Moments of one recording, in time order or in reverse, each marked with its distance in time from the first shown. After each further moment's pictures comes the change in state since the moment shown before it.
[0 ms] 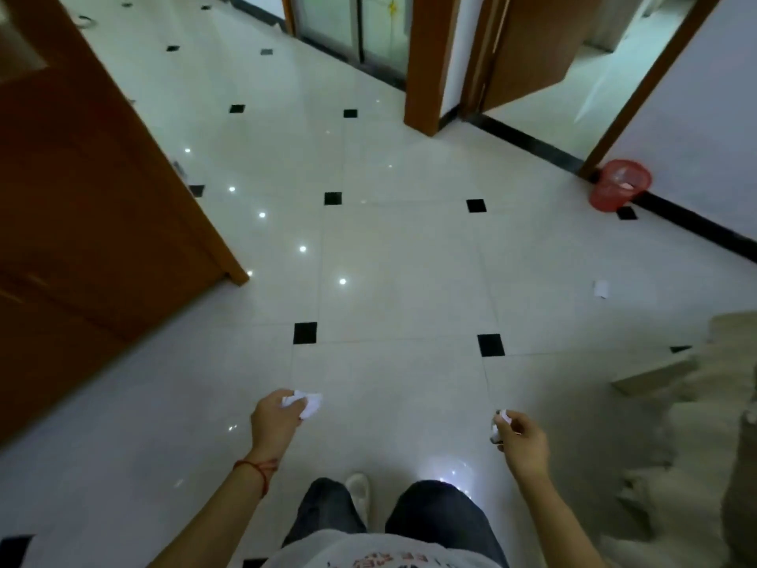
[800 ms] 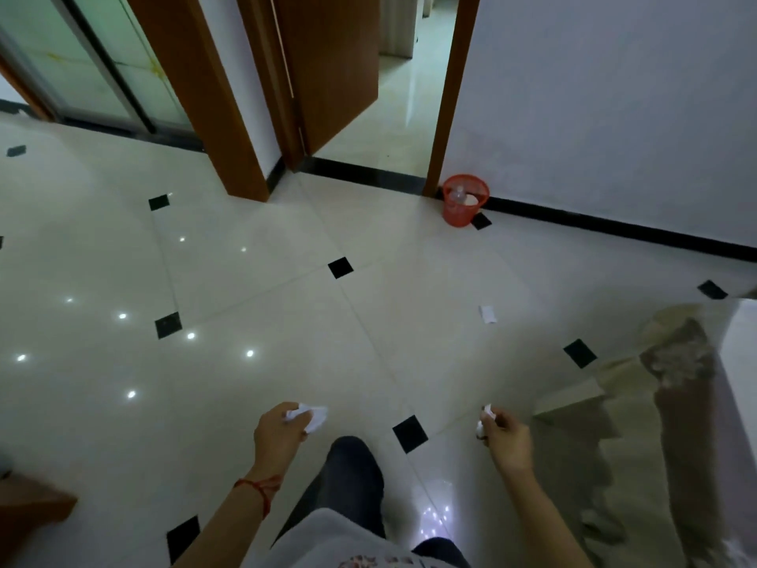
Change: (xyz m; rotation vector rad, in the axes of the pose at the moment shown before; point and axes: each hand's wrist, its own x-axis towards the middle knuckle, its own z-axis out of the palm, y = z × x) left_hand 0.220 0.337 0.370 0.191 -0.413 0.204; right_hand 0.364 -0.153 -0.139 0.246 0.365 0.153
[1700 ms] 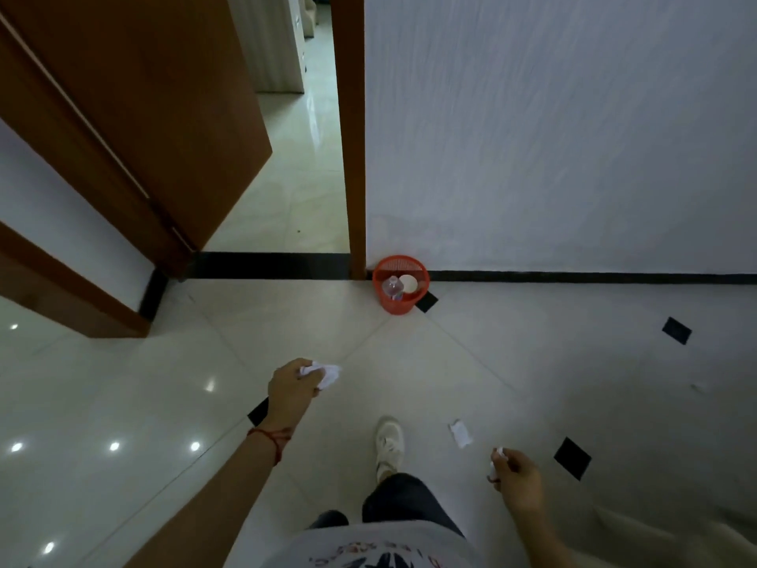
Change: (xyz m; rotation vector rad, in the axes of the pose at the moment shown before) left_hand 0.477 0.428 0.283 0.094 -0.292 0.222; right_hand 0.467 -0.219 0.022 0.052 0.222 0.241
